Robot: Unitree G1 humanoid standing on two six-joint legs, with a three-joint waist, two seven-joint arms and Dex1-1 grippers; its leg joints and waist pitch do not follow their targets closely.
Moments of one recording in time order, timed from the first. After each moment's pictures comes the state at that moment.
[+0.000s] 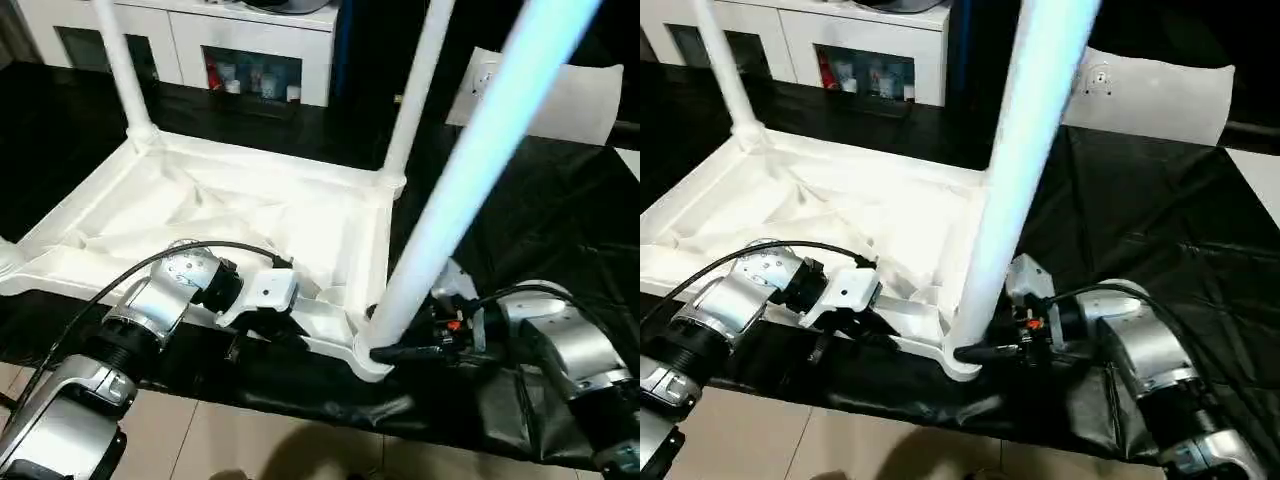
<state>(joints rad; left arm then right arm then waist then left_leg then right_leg) -0.64 0.48 -0.45 0.59 0.03 -0.16 -1.51 -0.37 -0.52 0.27 0.27 0.33 0.17 1.41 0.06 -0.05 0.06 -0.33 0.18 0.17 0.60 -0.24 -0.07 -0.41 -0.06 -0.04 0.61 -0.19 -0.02</state>
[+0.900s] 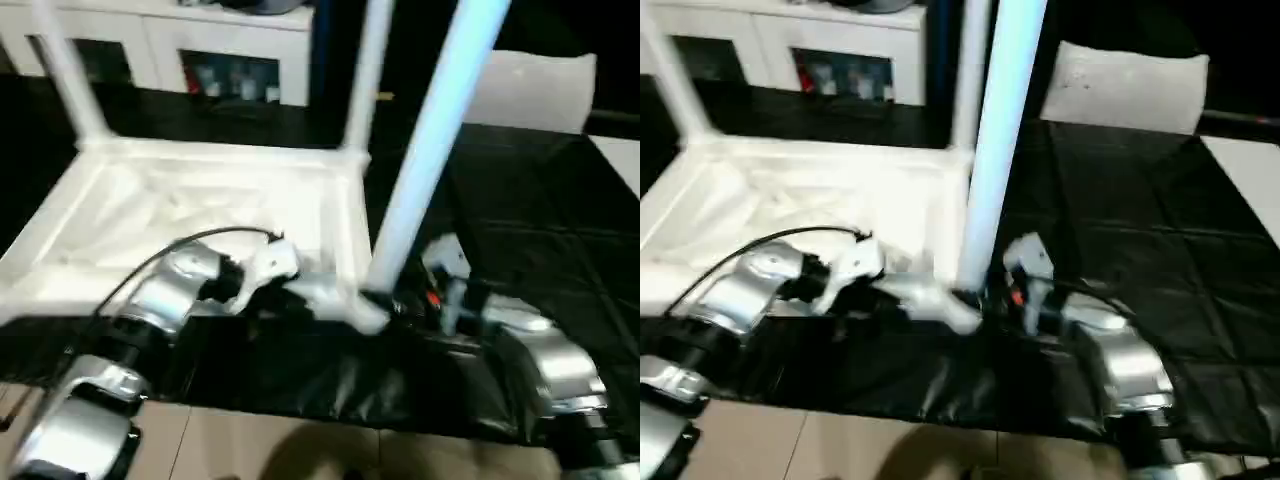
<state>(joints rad) -0.65 0.33 -0.31 0.59 0.08 0.20 -1.14 -0.30 -0.19 0.06 0.17 0.21 0.37 0.66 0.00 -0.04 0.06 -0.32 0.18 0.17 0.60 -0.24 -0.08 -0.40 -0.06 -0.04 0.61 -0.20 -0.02</state>
